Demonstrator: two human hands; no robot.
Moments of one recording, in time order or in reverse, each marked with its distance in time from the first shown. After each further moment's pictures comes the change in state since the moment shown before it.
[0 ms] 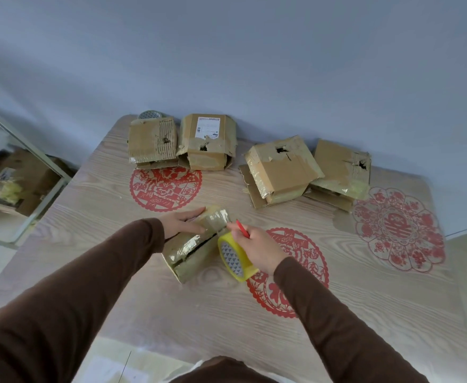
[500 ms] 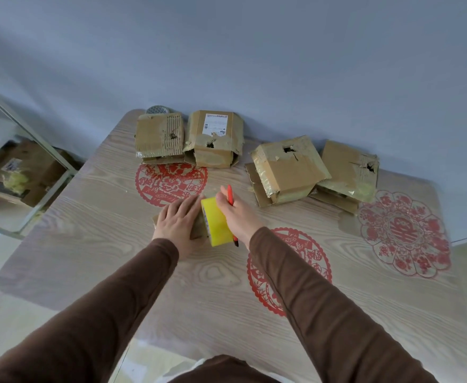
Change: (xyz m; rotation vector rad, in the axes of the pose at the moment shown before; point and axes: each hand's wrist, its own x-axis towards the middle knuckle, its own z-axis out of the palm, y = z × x) left_hand -0.018 -0.023 0.042 0.858 0.617 0.225; right_hand 0.042 -0.056 0.016 0.217 0.080 -0.096
